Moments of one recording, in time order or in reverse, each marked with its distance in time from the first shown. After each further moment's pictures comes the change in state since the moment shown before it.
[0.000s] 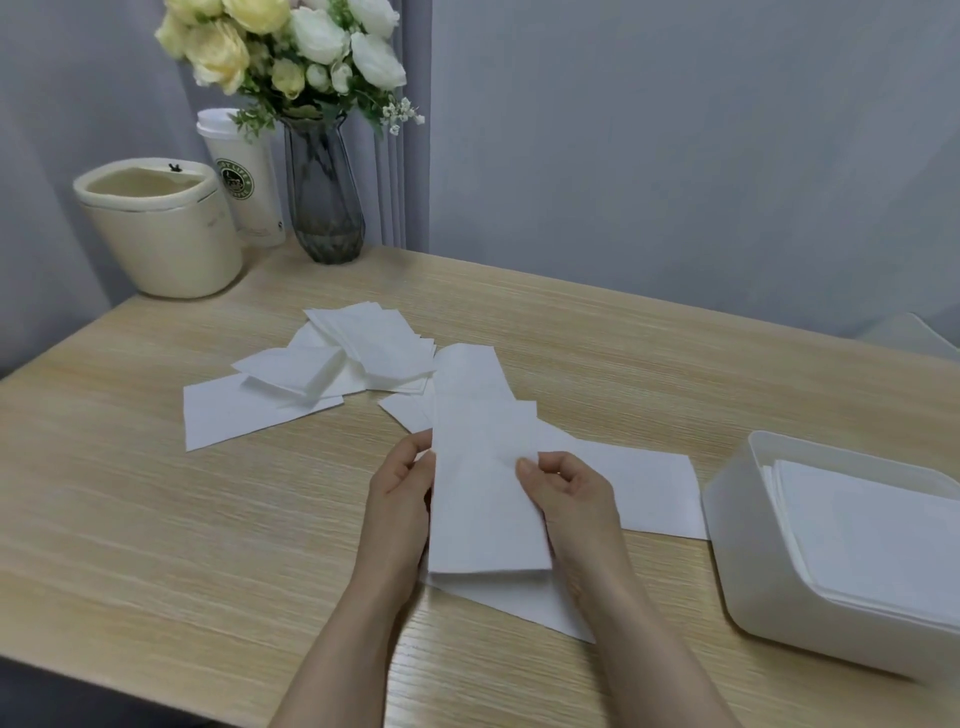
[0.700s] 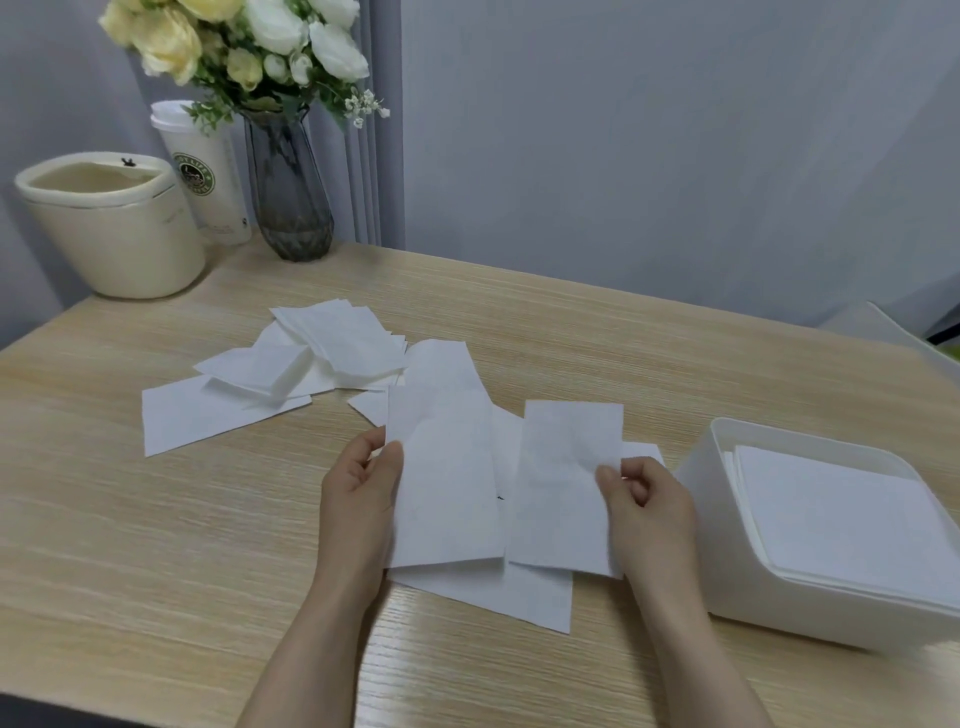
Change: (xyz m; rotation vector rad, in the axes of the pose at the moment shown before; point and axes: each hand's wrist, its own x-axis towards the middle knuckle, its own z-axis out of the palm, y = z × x) left_hand 0.002 -0.003 -0.002 0.042 0.098 0.086; right_hand 0.000 0.003 -0.071 -0.374 0.355 -0.166
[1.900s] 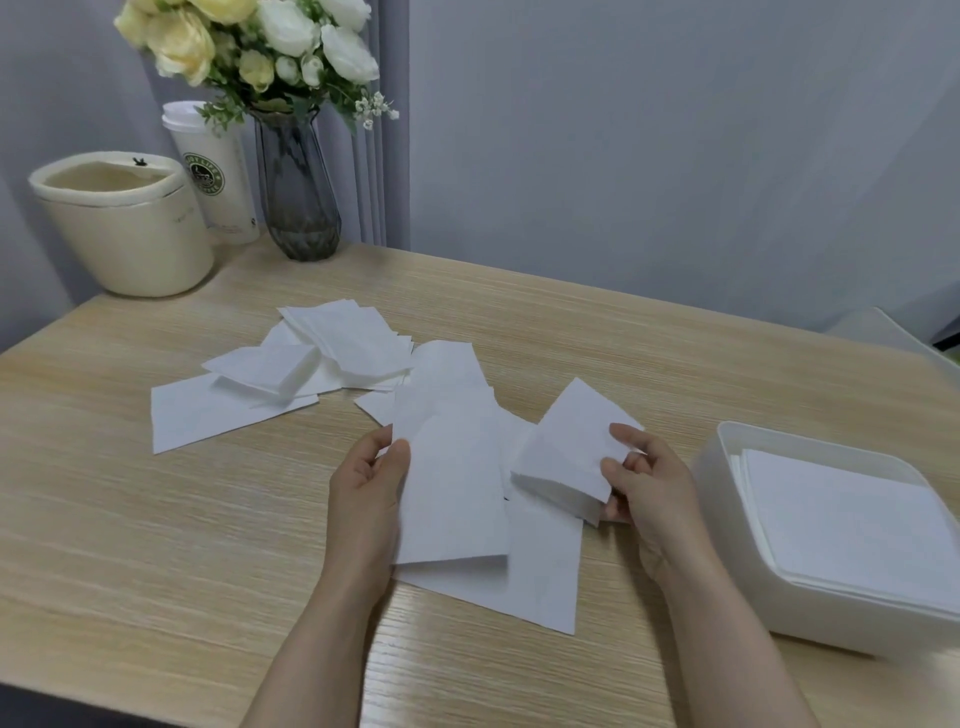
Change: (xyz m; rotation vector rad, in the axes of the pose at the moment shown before) left_hand 0.003 0.000 0.000 -0.047 0.007 -0.034; right_hand 0.031 -0.006 0.002 0.346 -0.170 0.229
